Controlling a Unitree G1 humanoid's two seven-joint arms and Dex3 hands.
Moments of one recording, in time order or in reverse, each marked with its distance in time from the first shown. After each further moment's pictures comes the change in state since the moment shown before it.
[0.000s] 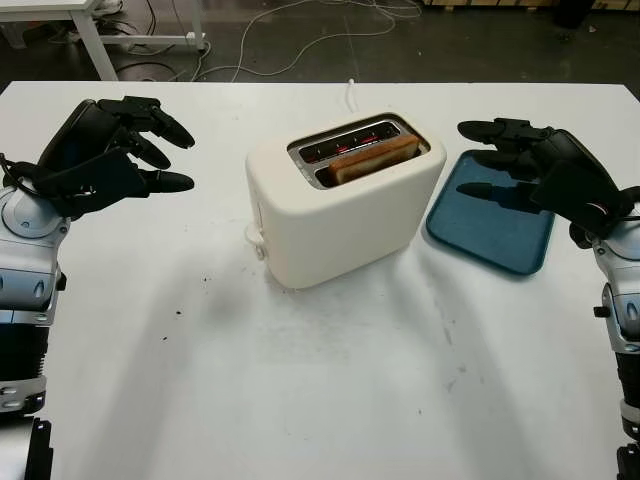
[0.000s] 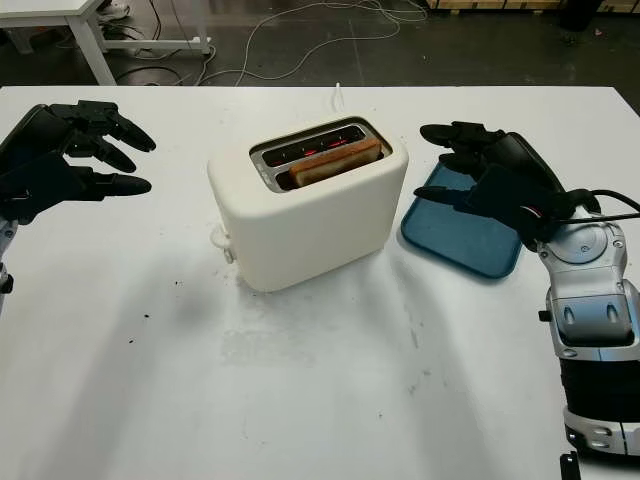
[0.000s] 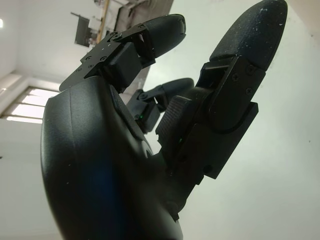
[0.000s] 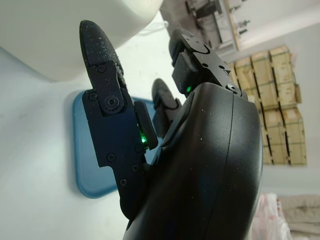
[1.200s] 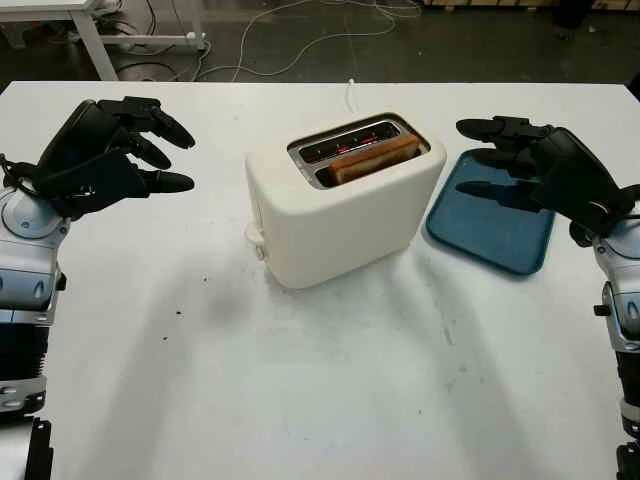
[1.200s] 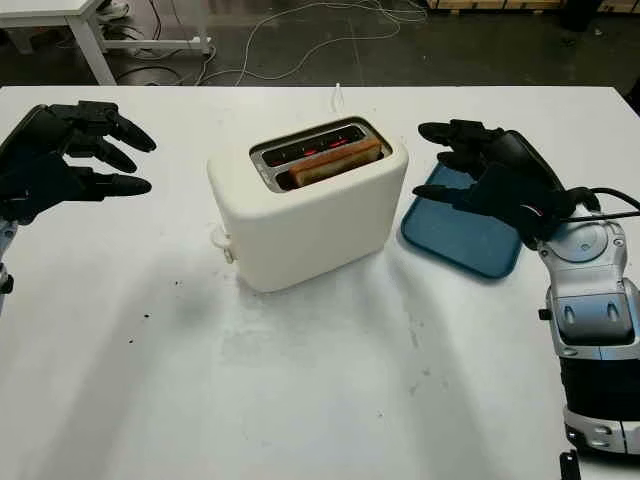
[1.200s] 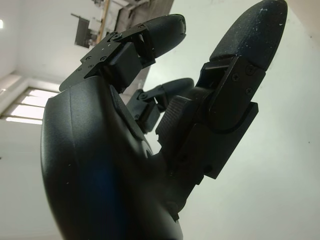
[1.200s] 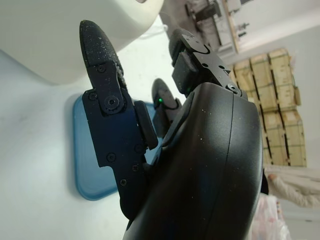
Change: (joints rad) left arm 0.000 -0.001 0.000 0.009 -0.008 -0.012 0.000; right arm -0.005 0.000 0.000 -0.010 0.006 0.004 0.006
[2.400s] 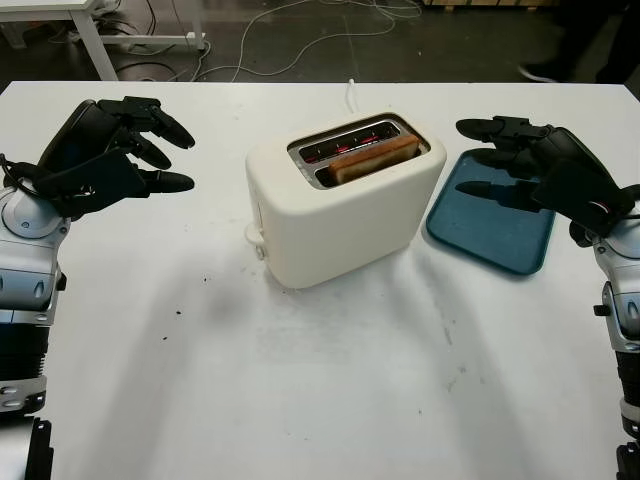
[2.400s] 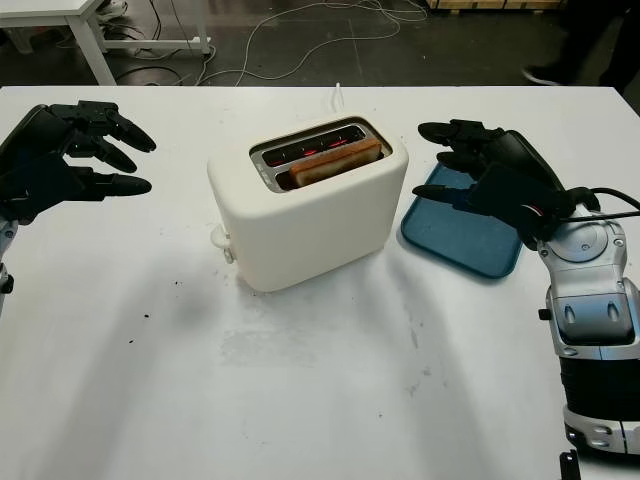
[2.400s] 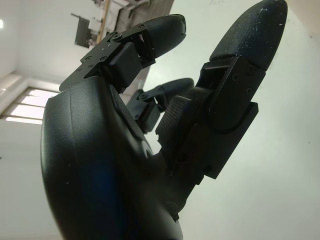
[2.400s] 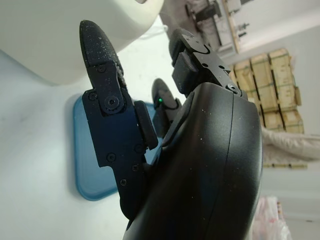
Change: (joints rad) left arm 0.000 0.000 0.000 -0.001 0.000 0.001 0.000; right arm 0.000 0.000 0.000 0.000 0.003 0.000 0.000
